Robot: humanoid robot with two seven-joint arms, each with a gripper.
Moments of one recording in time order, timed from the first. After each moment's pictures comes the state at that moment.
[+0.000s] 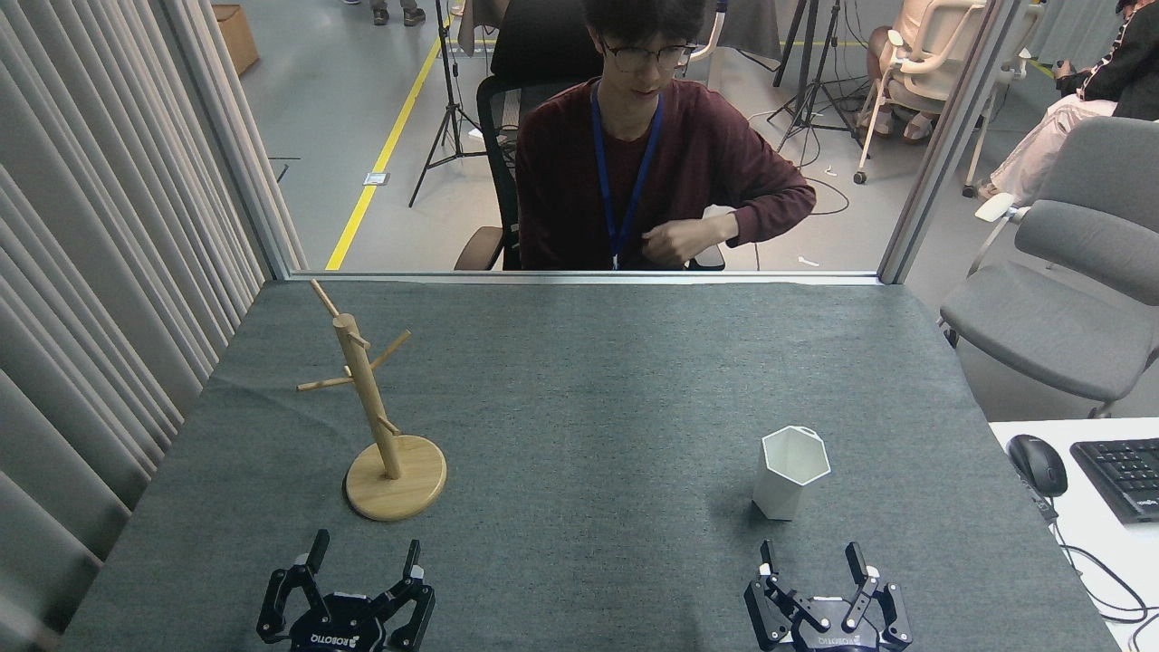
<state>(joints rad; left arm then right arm) 0.19 -0.04 0.00 -1.63 -1.65 -0.08 0.21 0.13 0.08 -0.06 -1.46 1.54 -0.08 -0.26</state>
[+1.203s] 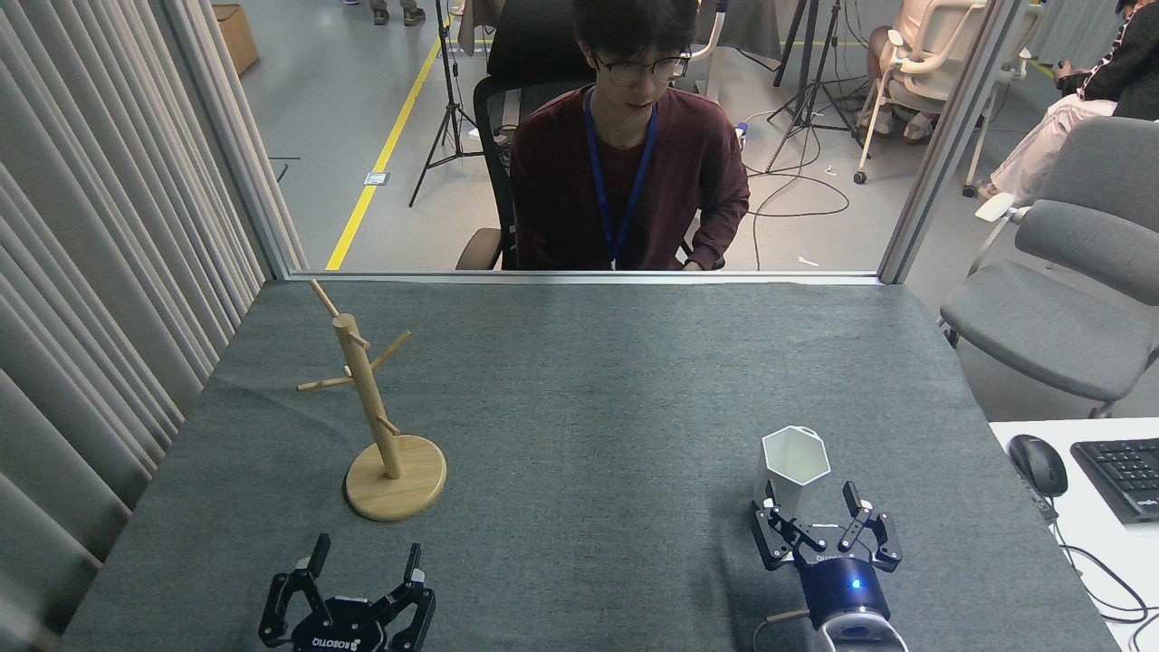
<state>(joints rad) 0.19 -0.05 0.00 -1.62 -1.65 -0.07 0.22 -0.20 0.01 -0.07 -1.04 1.53 -0.07 -0.27</state>
